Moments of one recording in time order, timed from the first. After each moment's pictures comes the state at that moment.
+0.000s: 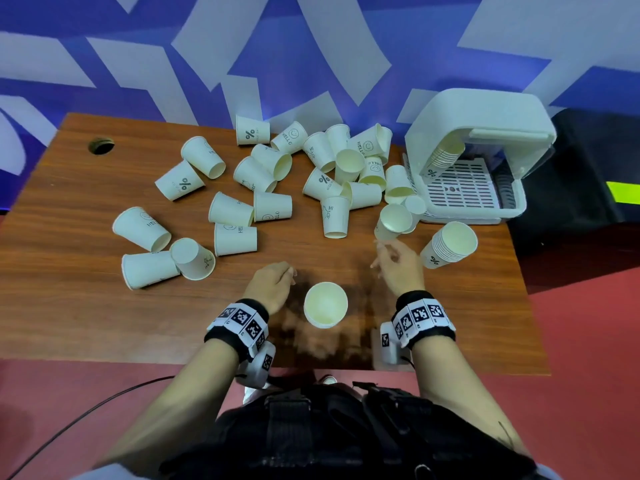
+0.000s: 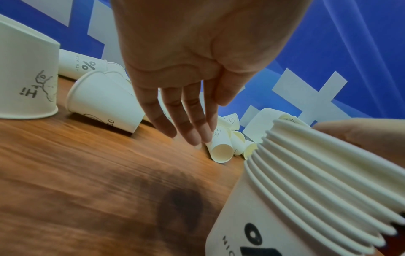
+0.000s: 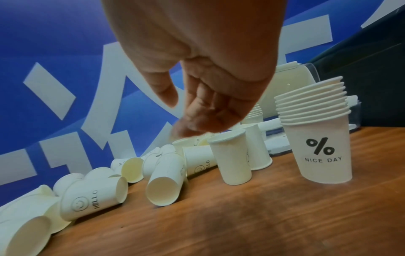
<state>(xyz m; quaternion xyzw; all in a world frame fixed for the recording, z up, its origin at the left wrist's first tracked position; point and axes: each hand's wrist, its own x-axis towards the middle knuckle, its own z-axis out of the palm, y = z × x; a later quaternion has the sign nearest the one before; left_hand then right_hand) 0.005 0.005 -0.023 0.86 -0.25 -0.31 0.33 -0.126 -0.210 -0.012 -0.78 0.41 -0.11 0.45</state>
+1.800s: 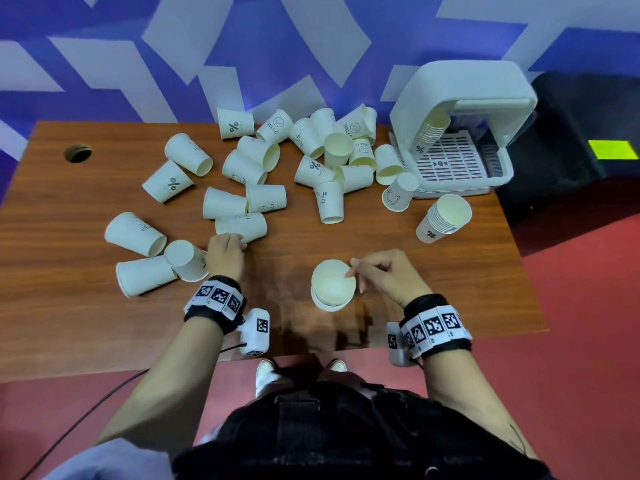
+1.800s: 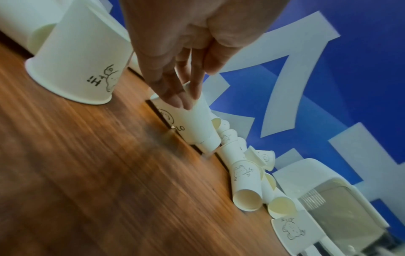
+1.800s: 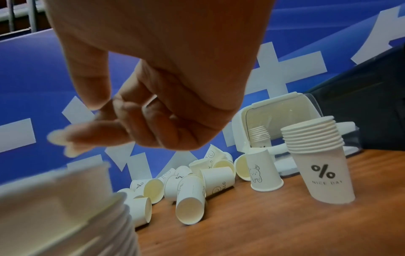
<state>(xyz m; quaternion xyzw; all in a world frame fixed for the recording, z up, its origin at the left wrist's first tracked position) 0.071 0.035 -0.043 0.81 0.01 -0.22 0.54 -0.150 -0.146 0.045 -0.76 0.30 -0.02 0.58</state>
